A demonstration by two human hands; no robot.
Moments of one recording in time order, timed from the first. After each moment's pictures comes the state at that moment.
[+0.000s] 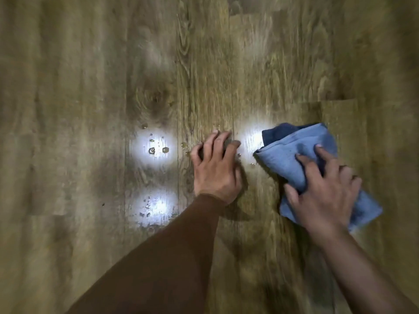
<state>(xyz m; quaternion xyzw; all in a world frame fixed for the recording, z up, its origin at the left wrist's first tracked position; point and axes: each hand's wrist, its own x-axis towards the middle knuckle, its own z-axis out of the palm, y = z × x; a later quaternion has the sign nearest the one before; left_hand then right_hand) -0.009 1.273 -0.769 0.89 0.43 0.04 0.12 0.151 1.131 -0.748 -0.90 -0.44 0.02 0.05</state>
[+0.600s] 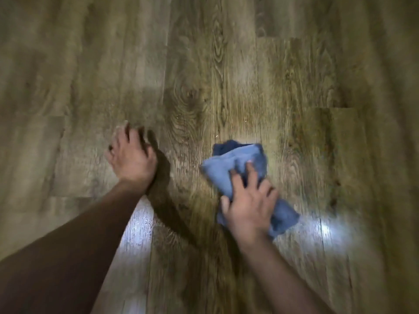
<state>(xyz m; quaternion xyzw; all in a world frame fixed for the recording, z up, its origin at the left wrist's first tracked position) -0.222 1.381 -0.755 0.74 0.65 0.07 0.13 -0.050 1.179 -0.733 -0.88 -0.47 0.04 0.02</state>
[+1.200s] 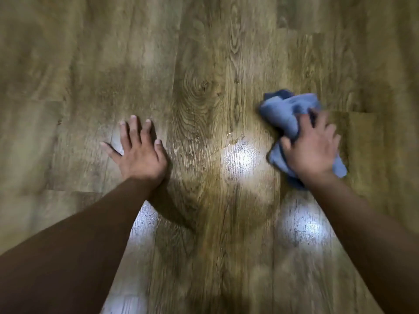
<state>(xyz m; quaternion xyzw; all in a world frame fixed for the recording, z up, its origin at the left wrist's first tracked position) -0.225 1.376 -0.778 0.76 0.64 0.00 0.10 0.104 1.250 -0.742 -0.89 -0.46 -0.01 0.02</state>
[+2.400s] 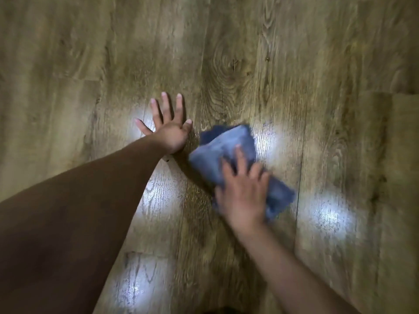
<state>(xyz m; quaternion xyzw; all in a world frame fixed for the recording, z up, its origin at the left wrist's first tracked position) -0.217 1.396 -0.717 0.71 0.61 -0.20 0.27 -0.117 1.204 -0.739 -0.81 -0.58 0.07 0.06</state>
